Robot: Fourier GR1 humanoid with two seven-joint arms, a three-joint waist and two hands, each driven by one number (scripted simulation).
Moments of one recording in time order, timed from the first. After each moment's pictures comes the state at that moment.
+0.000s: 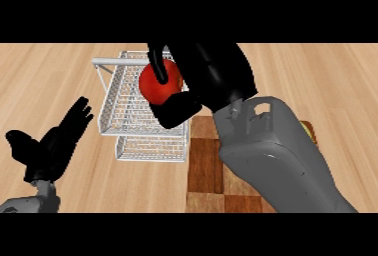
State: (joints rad) left arm -0.06 0.23 0.05 -1.58 0.13 -0.06 0.22; right arm -0.99 -0.02 0.30 -1.56 0.58 0.18 0.65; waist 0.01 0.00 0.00
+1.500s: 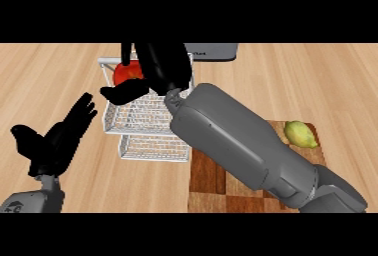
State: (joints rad) left arm -0.10 0.20 0.06 -1.57 0.10 -0.09 0.23; right arm -1.21 -0.01 0.60 -0.96 0.44 -0.48 0.49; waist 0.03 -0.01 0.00
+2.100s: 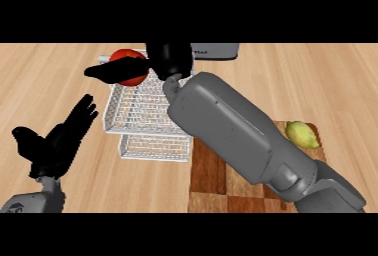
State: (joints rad) left arm -0.09 0.19 0.06 -1.57 0.09 -0.09 0.23; right arm -1.26 0.00 0.51 -0.89 0.17 -0.62 0.38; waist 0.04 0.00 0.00
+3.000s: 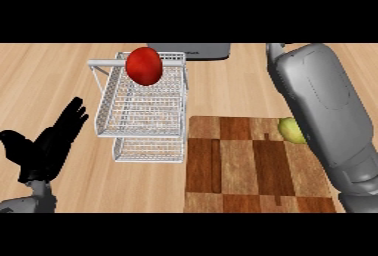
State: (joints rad) left arm -0.06 0.21 0.11 -1.58 0.10 -0.10 0.23; right arm -1.09 -0.21 0.11 -1.08 -0.05 -0.62 0.26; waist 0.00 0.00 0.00
